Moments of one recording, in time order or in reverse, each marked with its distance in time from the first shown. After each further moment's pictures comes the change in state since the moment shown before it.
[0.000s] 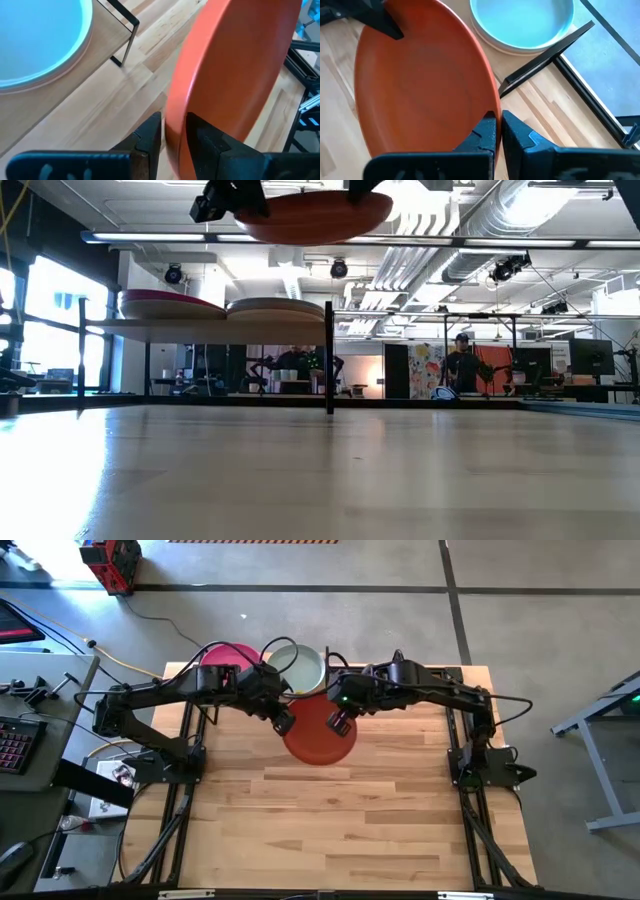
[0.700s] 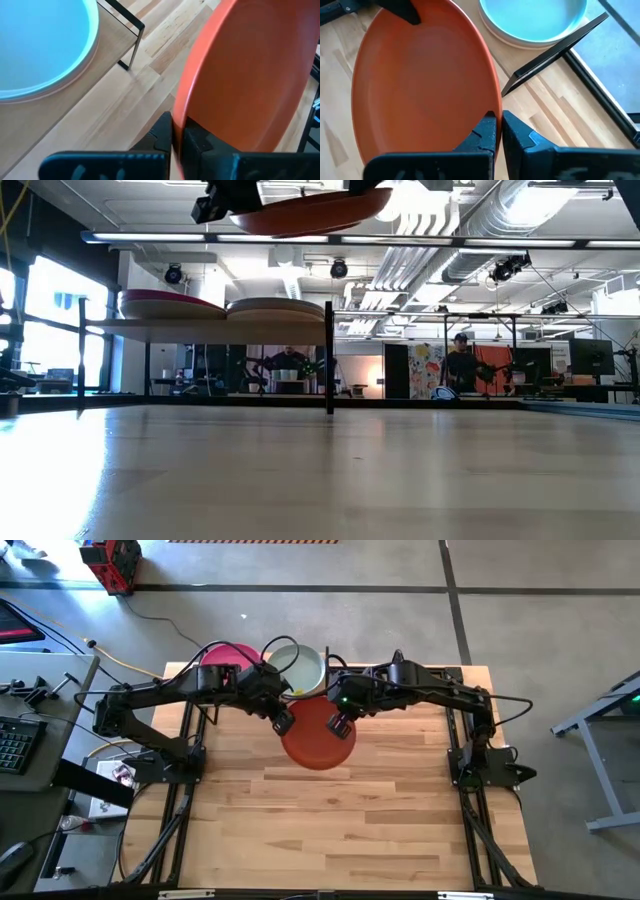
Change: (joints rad) left arm 0.000 0.000 0.000 -0.002 -0.023 0.059; right arm 0.001 0.001 -0.003 -0.006 -0.040 0.010
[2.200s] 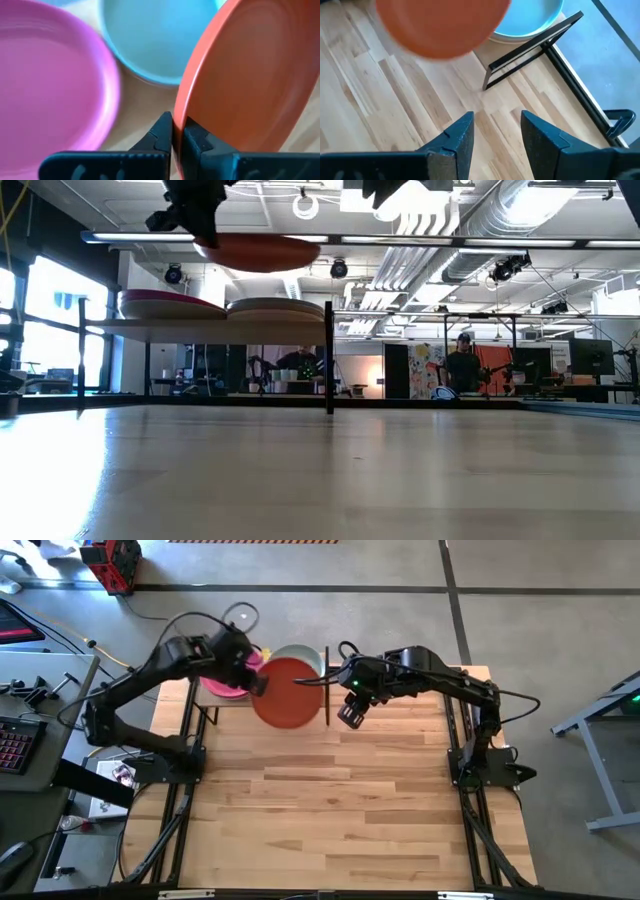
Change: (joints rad) left arm 0.352 -0.099 0.001 -0.219 -0.001 -0.002; right arm -0.066 -0.048 0.000 -0.065 -0.031 -0.094
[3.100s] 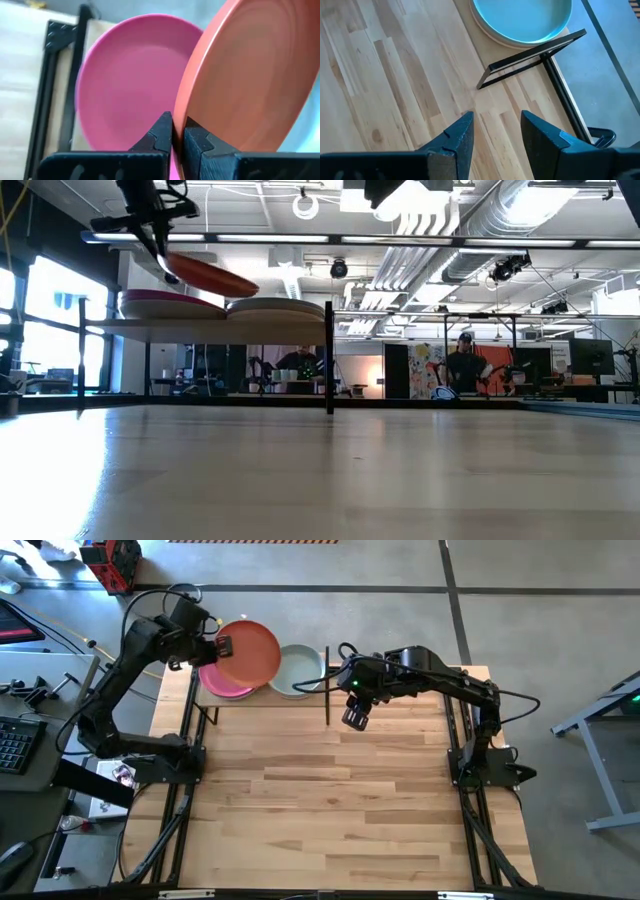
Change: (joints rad) left arm 0.475 -0.063 0.000 -0.121 -0.010 -0.172; right arm 0.000 0.001 0.000 -0.002 0.000 -0.178
